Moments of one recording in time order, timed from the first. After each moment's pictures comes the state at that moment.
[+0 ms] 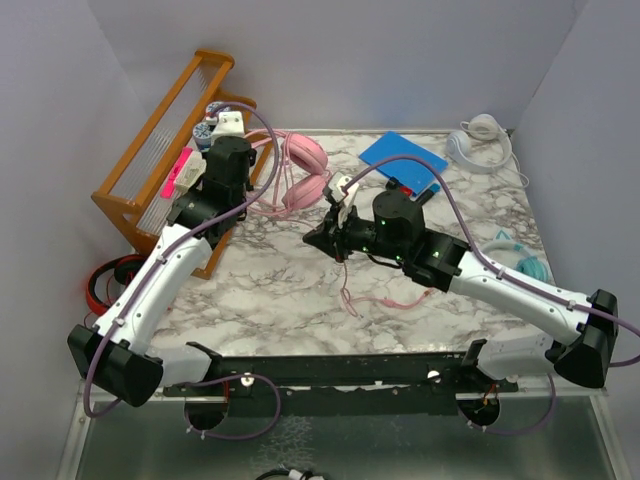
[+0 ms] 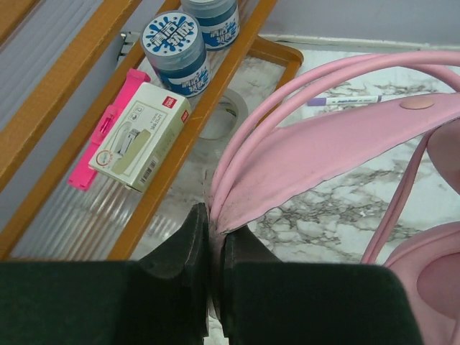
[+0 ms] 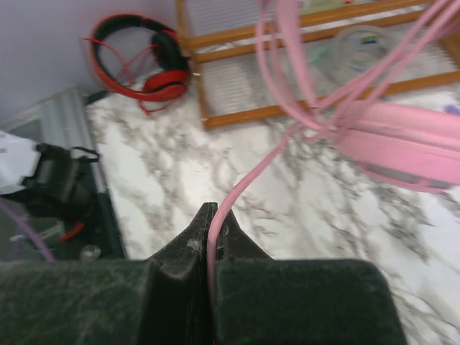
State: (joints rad) left arm -0.43 1.26 1.36 -0.53 -0.60 -0.22; right arm 0.99 1.28 1.14 -0.05 -0.24 0.09
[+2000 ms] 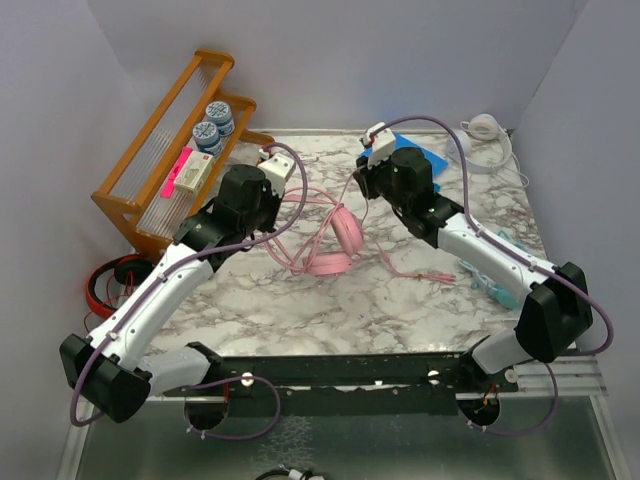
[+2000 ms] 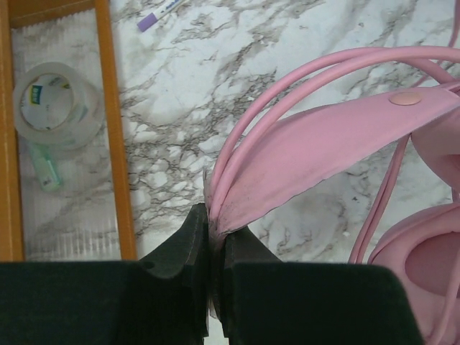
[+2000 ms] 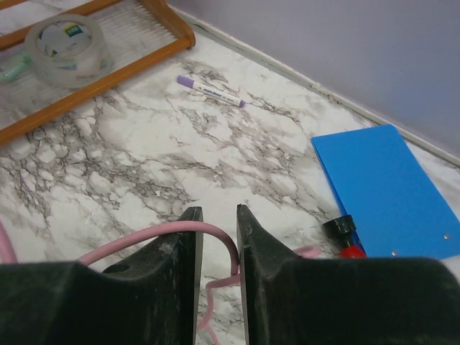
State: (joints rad) left arm -0.56 1.16 1.16 -0.55 -0.15 0.07; right arm 0.62 1.49 1.19 0.06 0.12 -0.13
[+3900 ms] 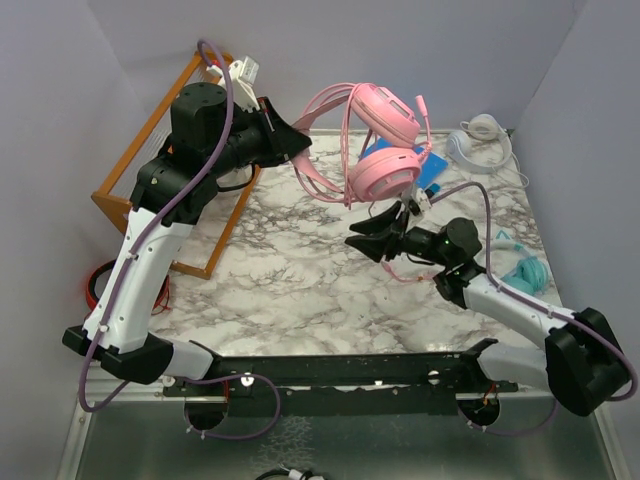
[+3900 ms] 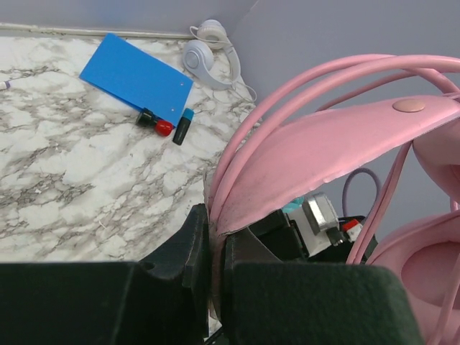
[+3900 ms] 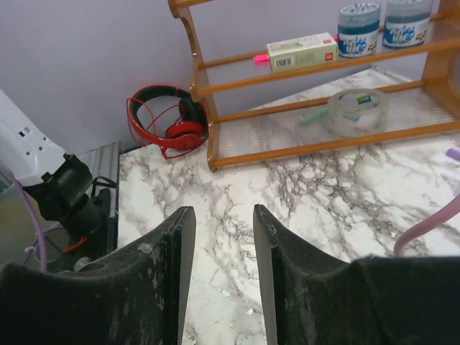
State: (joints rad) left arm -0.48 1.38 1.92 -0.76 0.26 -0.61; right arm 0.53 1.20 0.53 0.88 -0.72 0.33
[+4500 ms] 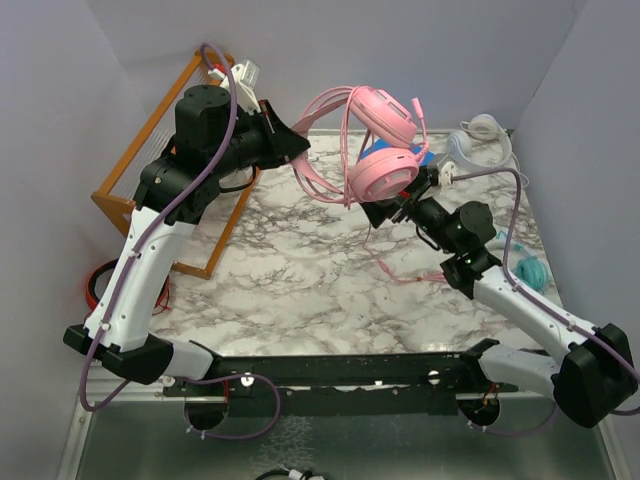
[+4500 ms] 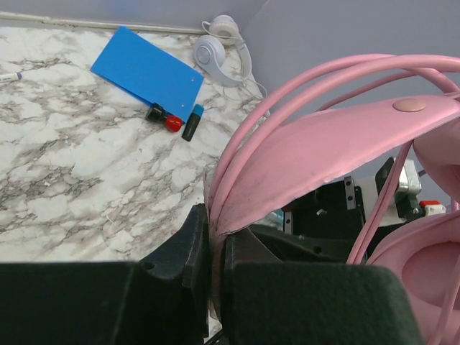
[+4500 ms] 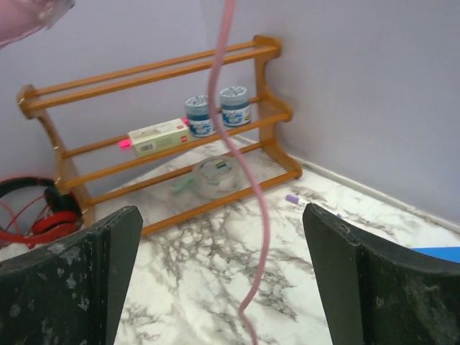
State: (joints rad) left arm -0.48 1.38 1.89 -0.76 0.24 -0.61; right arm 0.52 1.09 0.69 0.69 -0.30 0.16
